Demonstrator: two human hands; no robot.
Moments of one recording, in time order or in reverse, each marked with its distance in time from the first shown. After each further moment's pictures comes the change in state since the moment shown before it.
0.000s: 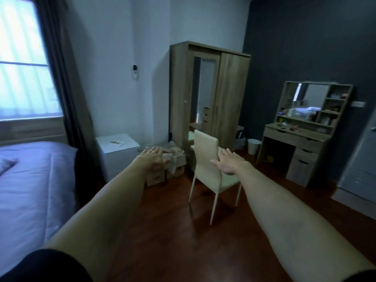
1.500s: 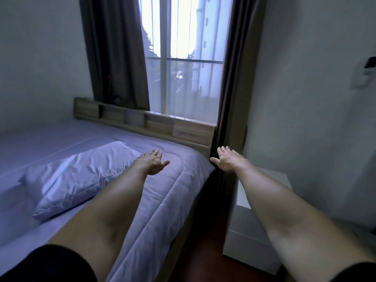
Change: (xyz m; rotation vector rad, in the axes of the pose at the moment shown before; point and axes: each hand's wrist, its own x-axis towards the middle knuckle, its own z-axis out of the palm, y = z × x) left_hand 0.396 -0.752 0.078 -0.133 -0.124 -1.048; right_hand 0.792 -0.747 0.050 -0.105 -0.064 -1.021
